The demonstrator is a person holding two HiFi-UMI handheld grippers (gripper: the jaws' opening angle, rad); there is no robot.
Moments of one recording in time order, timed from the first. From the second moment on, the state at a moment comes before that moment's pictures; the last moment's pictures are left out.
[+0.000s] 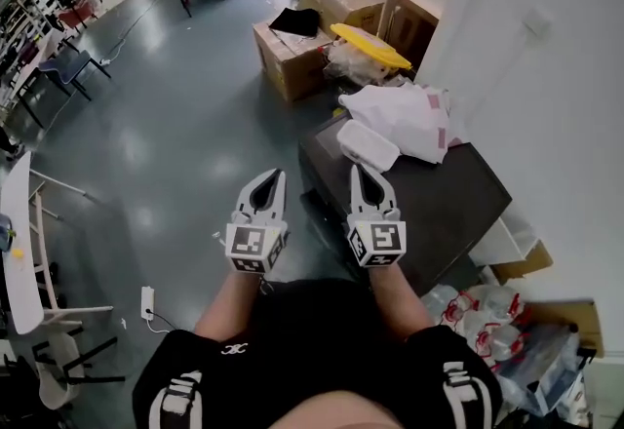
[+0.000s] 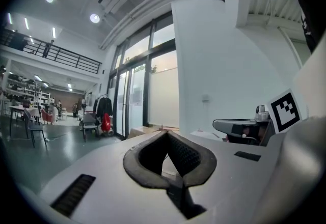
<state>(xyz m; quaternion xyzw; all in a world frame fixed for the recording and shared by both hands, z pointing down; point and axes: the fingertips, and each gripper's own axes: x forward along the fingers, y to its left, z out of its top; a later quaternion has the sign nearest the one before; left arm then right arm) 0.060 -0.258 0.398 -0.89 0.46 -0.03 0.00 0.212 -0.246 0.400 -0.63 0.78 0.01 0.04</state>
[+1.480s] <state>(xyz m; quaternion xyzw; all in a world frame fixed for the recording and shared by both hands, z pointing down) 0.087 -0.314 0.411 -0.97 0.23 -0.03 0.00 0.222 -0.213 0.423 -0.81 0.59 0.00 0.03</state>
